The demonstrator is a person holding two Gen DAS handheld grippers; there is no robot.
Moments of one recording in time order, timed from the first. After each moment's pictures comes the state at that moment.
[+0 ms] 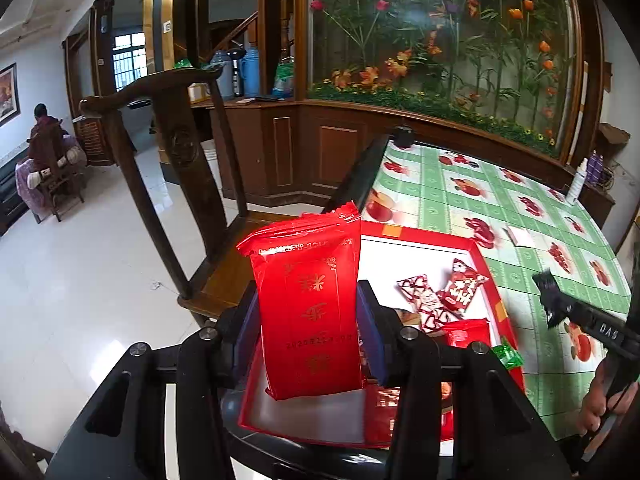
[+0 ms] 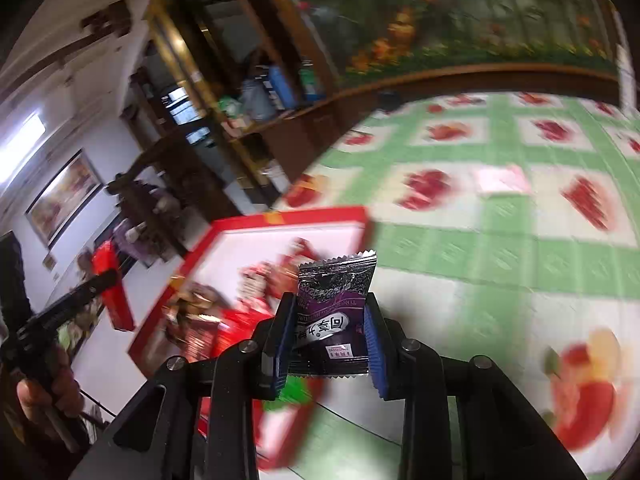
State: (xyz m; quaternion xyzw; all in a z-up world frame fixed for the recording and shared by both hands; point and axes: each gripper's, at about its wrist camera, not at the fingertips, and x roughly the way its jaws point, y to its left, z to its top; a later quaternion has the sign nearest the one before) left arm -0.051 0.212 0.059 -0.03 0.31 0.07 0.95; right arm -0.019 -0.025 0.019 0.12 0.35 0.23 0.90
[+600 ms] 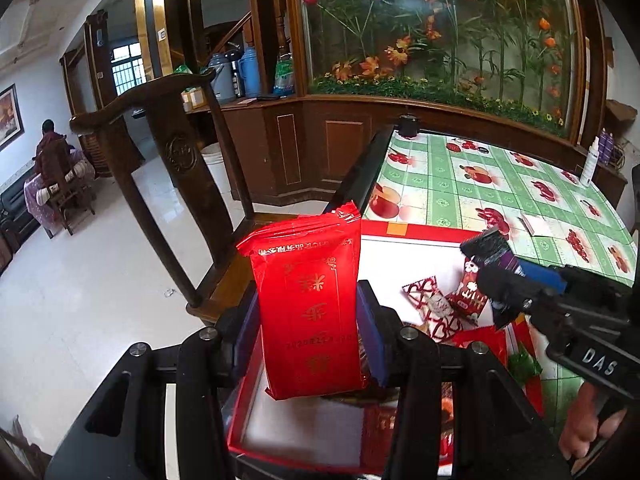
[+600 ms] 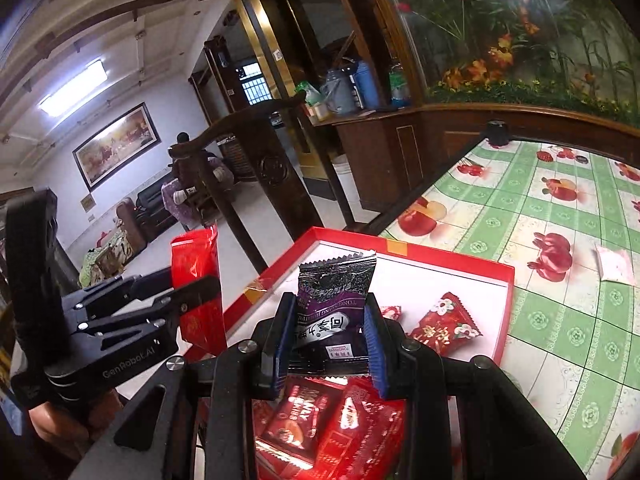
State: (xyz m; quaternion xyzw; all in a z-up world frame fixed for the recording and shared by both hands) left arm -0.024 0.190 0.053 0.01 0.32 0.09 0.94; right arm -0.002 0.082 0.039 0.04 0.32 0.33 0.89
